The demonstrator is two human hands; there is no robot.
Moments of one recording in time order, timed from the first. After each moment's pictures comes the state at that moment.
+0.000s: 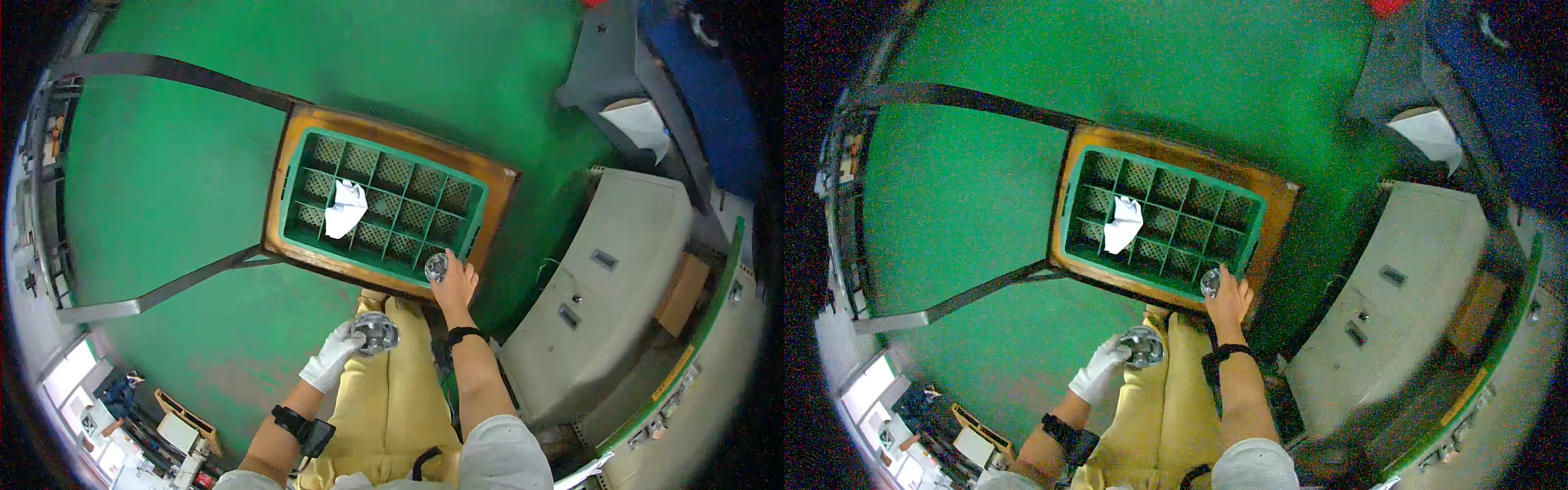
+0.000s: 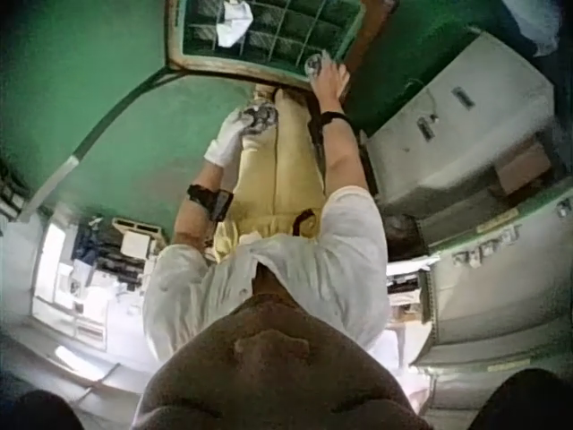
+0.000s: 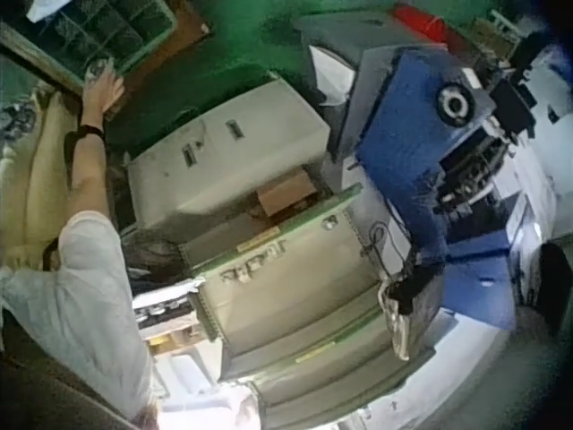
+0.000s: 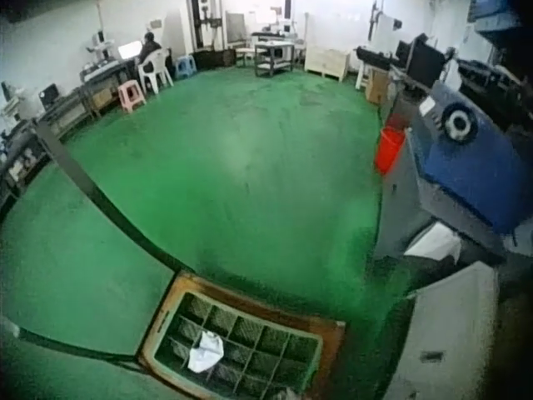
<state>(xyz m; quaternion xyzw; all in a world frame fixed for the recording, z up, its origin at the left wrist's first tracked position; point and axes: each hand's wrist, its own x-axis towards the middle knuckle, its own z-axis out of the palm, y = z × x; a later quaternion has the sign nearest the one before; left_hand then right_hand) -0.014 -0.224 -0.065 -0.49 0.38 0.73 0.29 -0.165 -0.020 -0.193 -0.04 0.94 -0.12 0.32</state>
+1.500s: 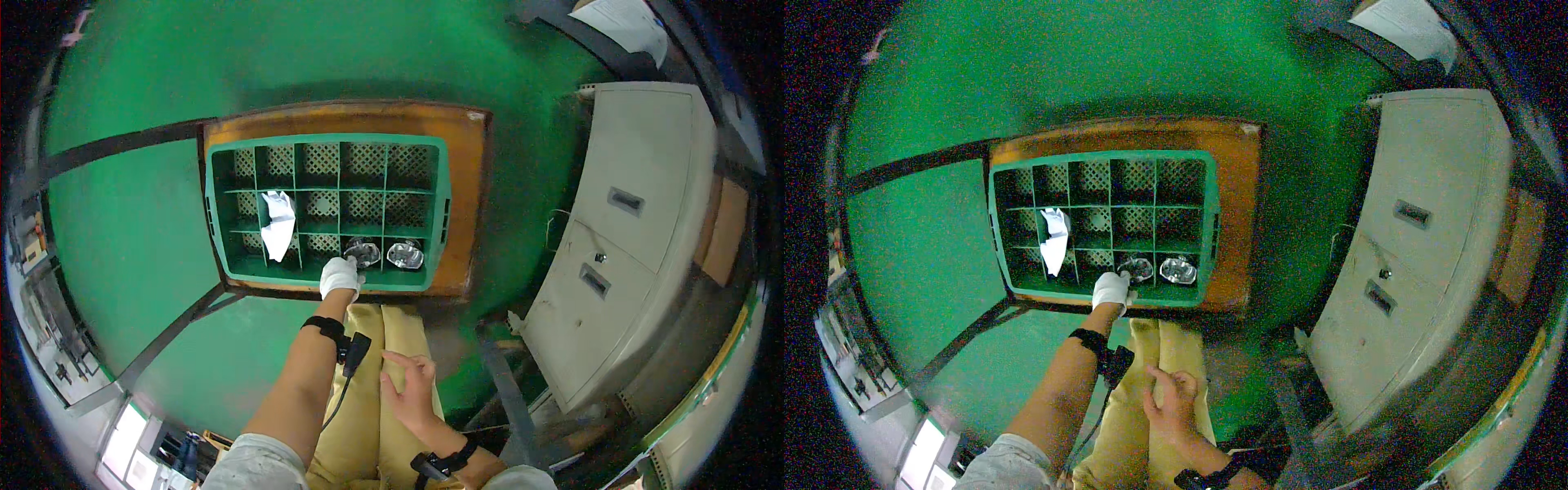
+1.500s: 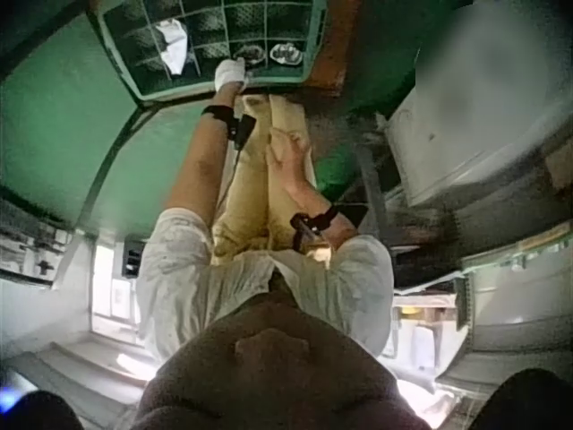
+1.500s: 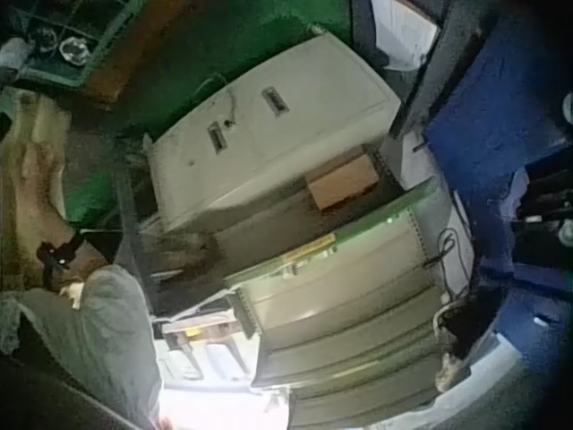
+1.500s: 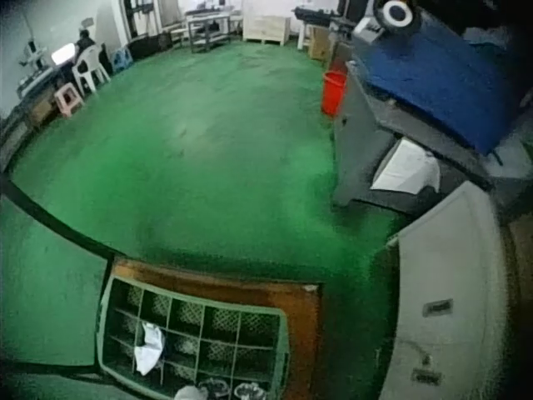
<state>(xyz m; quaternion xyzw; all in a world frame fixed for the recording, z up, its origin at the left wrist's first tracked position) -0.136 -0.184 -0.305 -0.49 0.66 0.28 0.49 -0.046 -0.019 -0.089 0.12 0.84 -0.42 0.33</state>
